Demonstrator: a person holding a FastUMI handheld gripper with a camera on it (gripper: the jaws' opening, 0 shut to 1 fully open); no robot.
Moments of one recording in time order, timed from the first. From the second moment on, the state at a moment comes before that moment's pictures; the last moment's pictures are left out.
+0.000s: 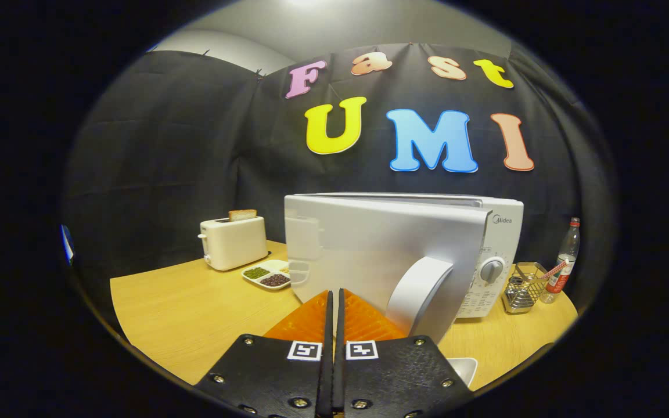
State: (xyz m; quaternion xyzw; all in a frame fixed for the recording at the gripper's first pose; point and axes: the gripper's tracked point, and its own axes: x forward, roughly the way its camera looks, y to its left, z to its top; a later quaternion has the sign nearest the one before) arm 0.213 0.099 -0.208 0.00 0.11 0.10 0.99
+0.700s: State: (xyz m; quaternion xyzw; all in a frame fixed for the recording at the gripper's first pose) arm 0.299 0.010 -0.213 -0.03 0.09 -0.02 1.00
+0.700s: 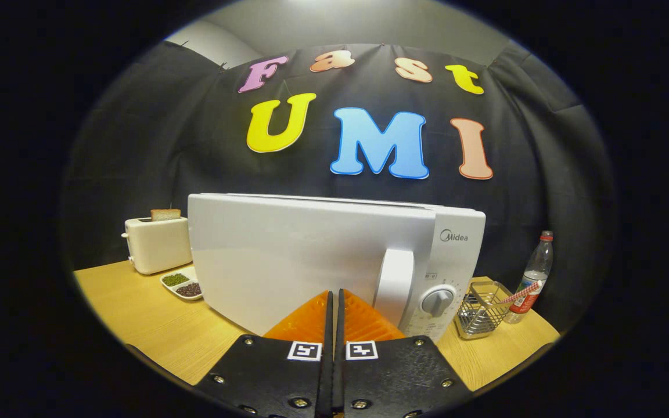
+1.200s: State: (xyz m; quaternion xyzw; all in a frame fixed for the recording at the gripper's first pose) arm 0.333 -0.012 -0.230 -0.06 0.11 -0.05 0.99
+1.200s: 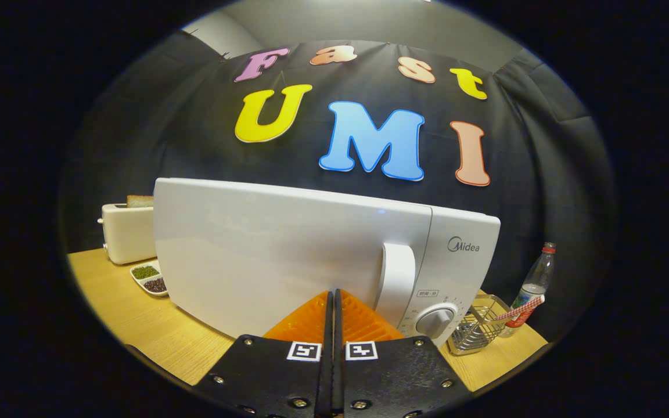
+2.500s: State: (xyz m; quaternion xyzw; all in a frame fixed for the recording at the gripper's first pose) arm 0.014 -0.063 -0.033 0.01 0.01 -0.03 1.00
